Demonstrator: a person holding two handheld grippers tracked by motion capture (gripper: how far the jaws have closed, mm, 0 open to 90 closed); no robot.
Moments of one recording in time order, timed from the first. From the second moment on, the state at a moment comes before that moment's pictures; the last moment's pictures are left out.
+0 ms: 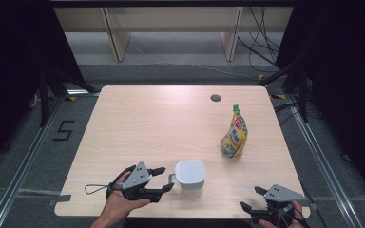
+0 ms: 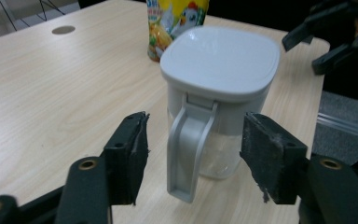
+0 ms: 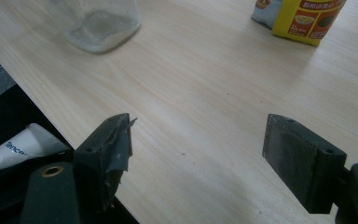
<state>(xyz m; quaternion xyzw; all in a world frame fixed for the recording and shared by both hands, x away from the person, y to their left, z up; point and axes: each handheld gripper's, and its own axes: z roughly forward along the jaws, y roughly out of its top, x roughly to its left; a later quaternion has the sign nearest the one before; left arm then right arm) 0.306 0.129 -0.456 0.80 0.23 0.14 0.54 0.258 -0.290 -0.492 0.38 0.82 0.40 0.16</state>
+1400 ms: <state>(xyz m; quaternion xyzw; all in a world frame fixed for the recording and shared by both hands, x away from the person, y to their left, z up) 0.319 0.107 -0.443 0.79 0.23 0.14 0.55 0.264 -0.272 -0.475 0.32 0.80 0.48 0.16</state>
